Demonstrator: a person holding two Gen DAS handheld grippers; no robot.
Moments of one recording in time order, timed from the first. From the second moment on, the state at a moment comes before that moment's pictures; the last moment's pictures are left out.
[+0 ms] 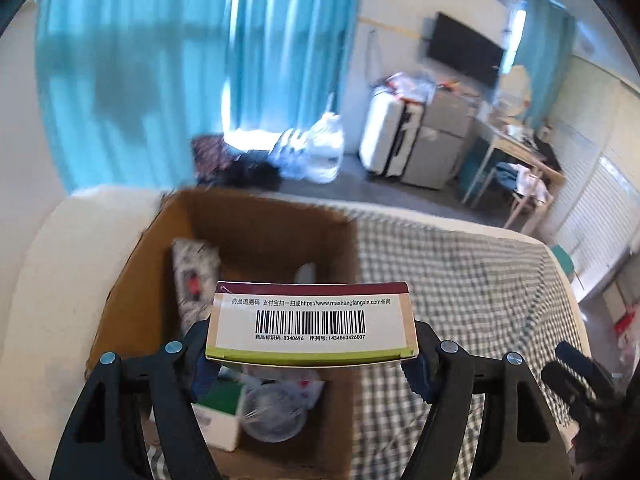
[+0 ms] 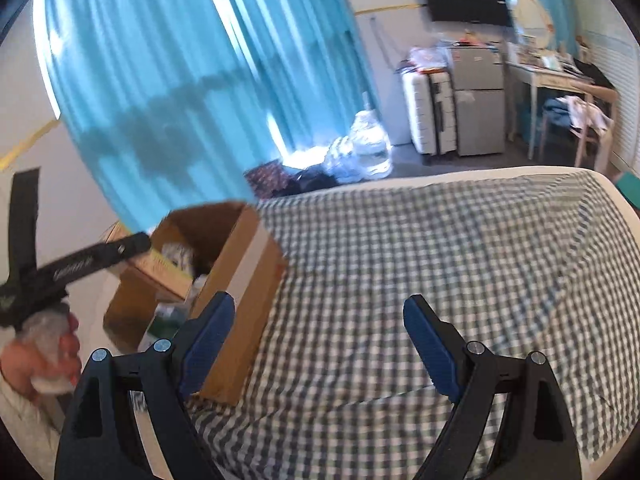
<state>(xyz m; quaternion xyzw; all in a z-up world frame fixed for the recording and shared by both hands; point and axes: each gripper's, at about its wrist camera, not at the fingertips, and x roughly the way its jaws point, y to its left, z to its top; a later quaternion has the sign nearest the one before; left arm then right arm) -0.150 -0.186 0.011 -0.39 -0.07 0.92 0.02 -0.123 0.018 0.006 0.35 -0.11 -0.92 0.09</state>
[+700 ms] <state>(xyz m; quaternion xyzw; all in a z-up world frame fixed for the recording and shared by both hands) -0.074 -0.182 0.014 -0.34 -0.04 0.94 -0.06 -0.104 -0.036 -0.013 0.34 -0.04 -0.94 0.03</state>
